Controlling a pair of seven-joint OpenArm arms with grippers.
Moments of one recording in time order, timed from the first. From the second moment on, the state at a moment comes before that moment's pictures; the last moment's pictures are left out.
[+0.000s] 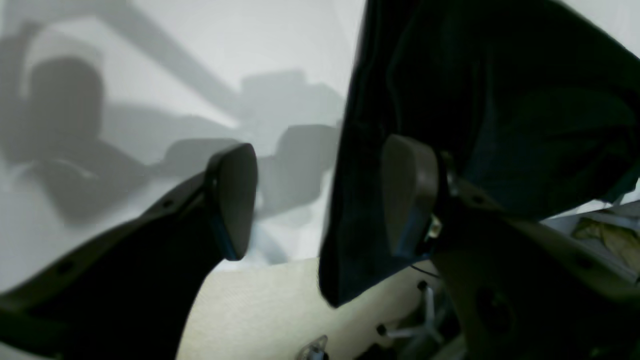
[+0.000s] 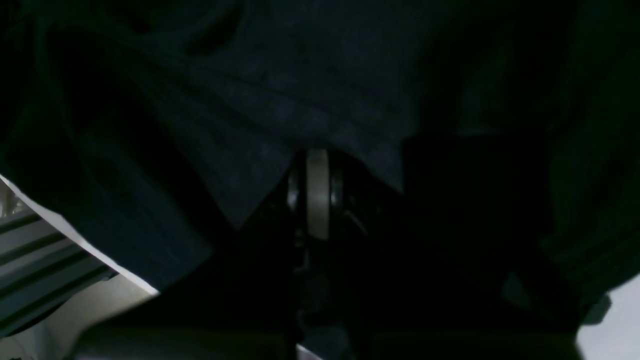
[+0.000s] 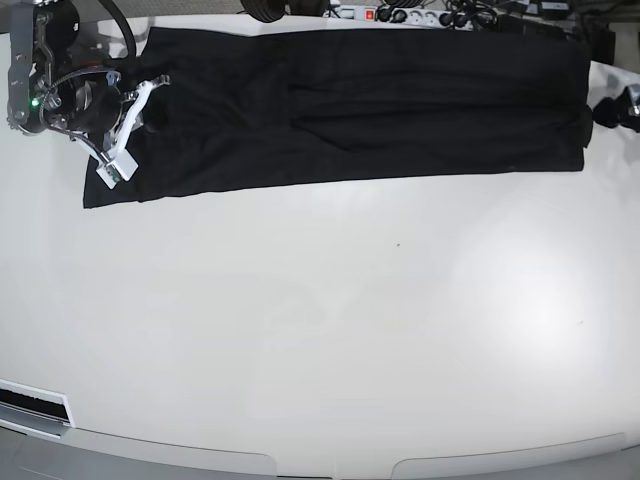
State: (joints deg) left arm 12.5 -44.4 -25.0 46.9 -64.8 -43.8 64.4; right arm -17.2 17.9 10.8 87.9 30.5 40.4 -58.3
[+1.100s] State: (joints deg) left arm 12.2 -45.5 -12.0 49.5 -68.7 -43.9 64.0; right arm -16.6 17.9 10.8 87.9 30.6 40.4 -58.3
